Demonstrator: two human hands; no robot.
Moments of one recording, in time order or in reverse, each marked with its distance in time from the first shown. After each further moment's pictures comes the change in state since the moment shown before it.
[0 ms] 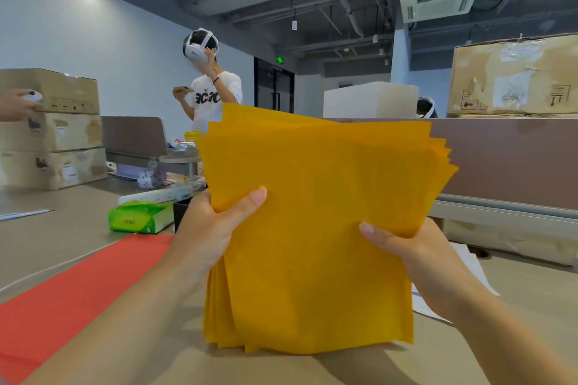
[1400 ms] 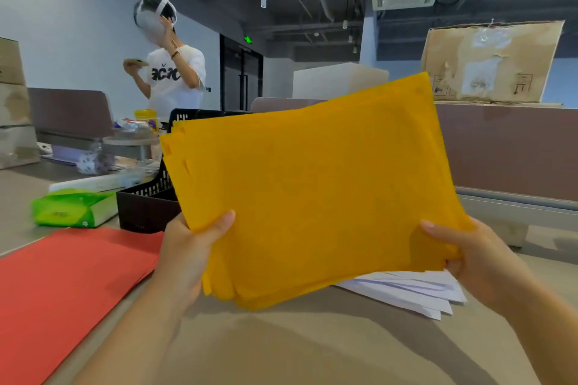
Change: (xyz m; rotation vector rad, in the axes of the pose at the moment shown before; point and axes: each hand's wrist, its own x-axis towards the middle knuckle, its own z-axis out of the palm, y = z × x) left_hand 0.027 -0.090 0.014 -0.180 0.129 -0.144; right_hand 0.009 0.036 -0.113 0.022 0.178 0.248
